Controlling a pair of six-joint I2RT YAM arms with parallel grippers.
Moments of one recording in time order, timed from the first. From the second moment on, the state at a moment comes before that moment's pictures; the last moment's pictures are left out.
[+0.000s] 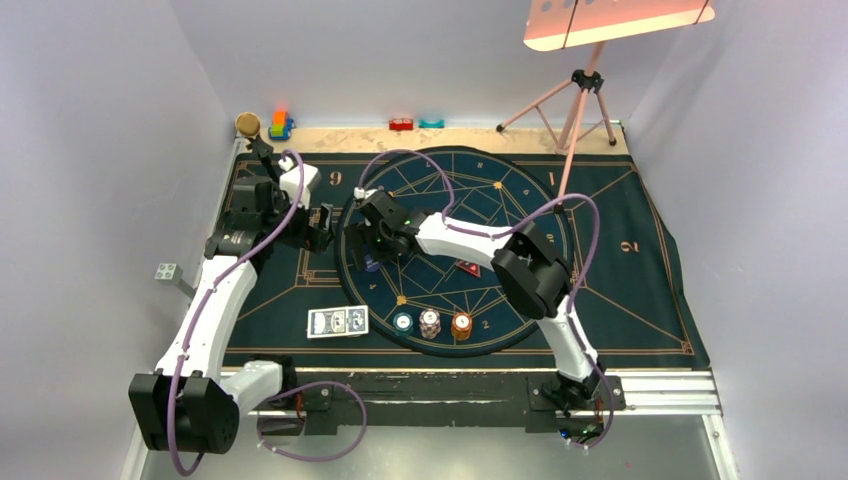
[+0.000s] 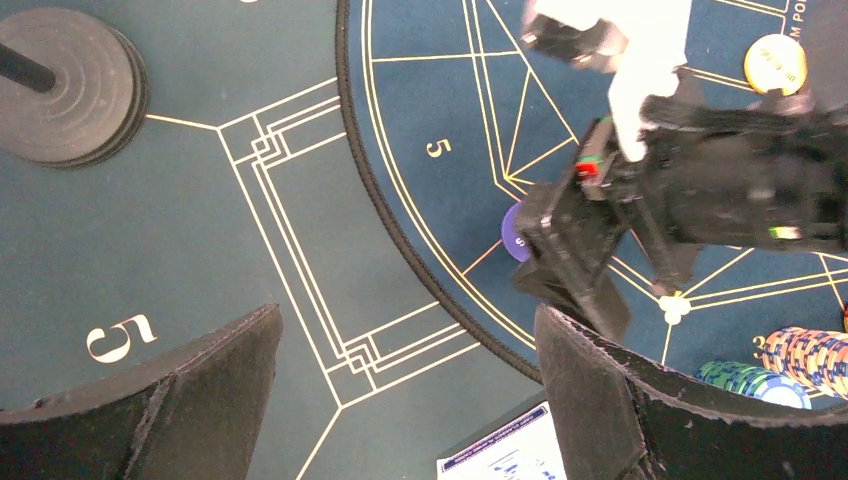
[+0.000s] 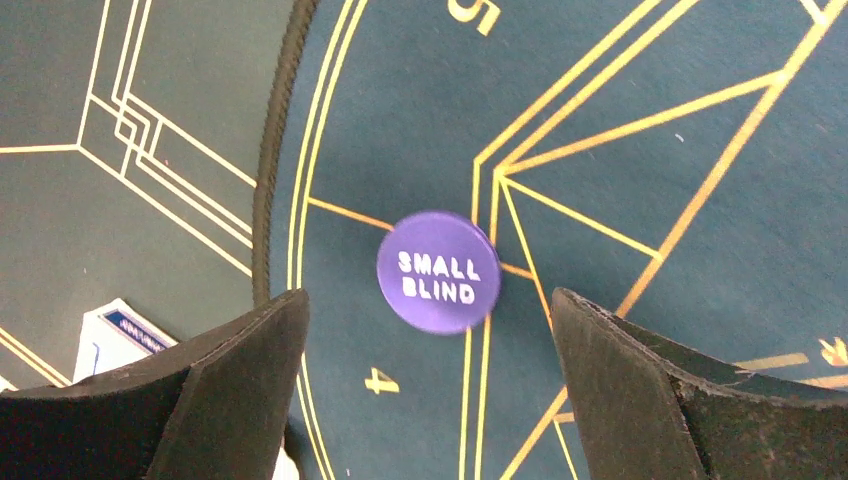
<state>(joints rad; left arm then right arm) -0.04 1.08 0.93 -0.56 0.31 0.18 0.92 2.19 1.69 -0.39 0.01 0.48</state>
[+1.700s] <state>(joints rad) -0.04 1.10 0.92 -0.57 0.36 0.19 0.63 1.85 1.18 -0.42 0.28 0.49</state>
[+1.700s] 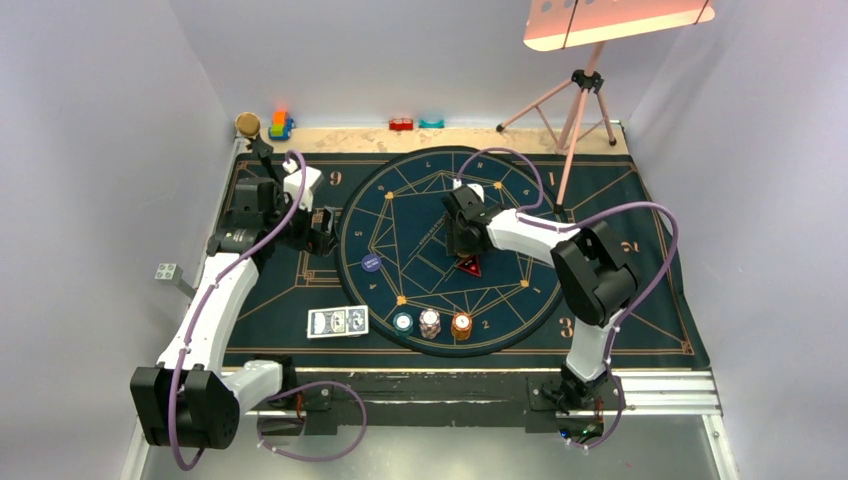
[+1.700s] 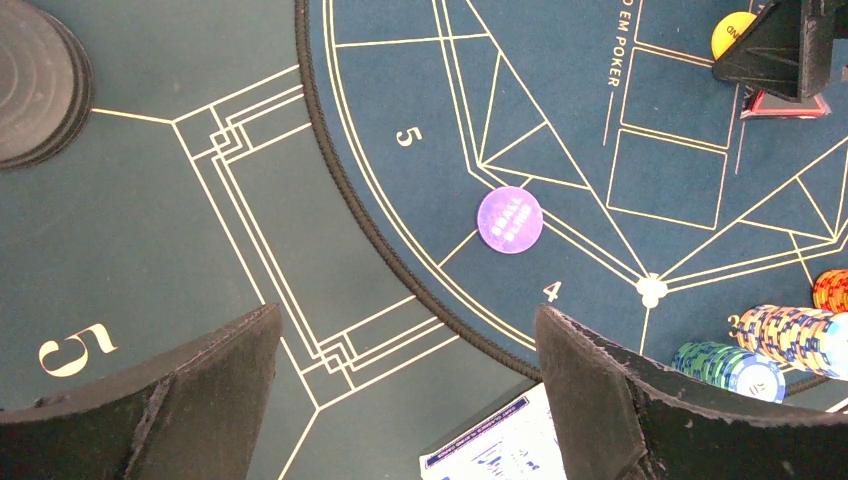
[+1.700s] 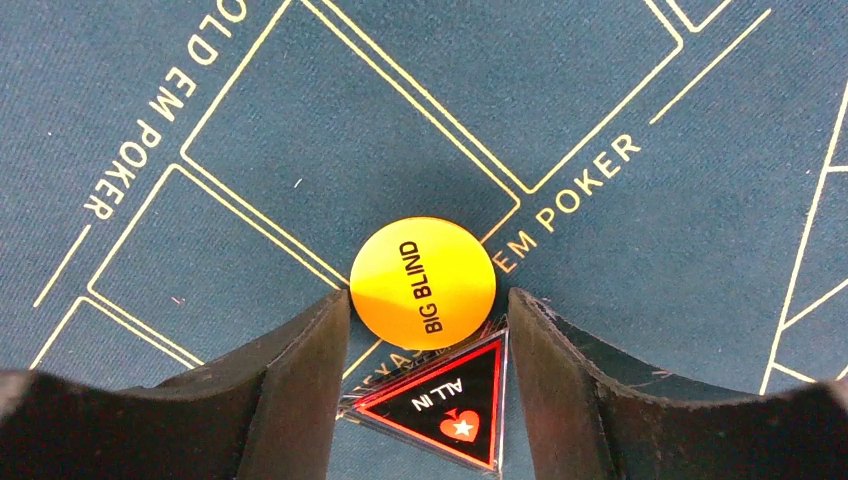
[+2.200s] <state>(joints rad) -0.04 1.10 0.92 -0.57 0.36 0.19 0.55 1.94 1.31 -0.44 0.27 0.49</state>
